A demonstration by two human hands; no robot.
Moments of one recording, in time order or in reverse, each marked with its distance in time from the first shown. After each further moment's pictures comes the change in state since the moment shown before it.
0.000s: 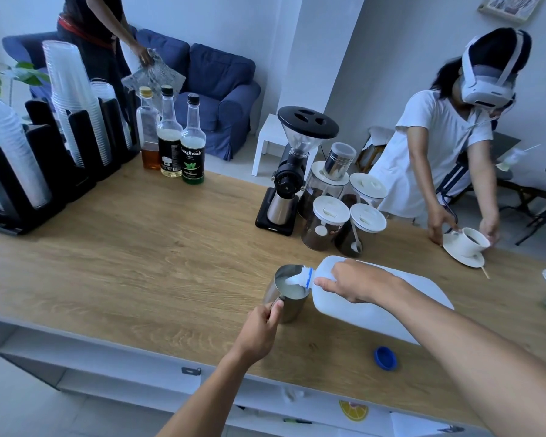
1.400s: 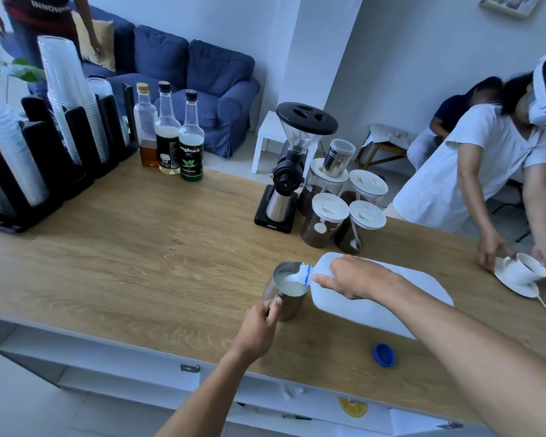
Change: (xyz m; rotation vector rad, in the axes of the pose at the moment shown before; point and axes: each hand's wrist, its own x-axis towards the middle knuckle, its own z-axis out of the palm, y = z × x) left_hand 0.000 0.000 0.004 -0.036 0.029 -0.013; right_hand 0.000 -0.002 -0.001 0.007 0.019 0.015
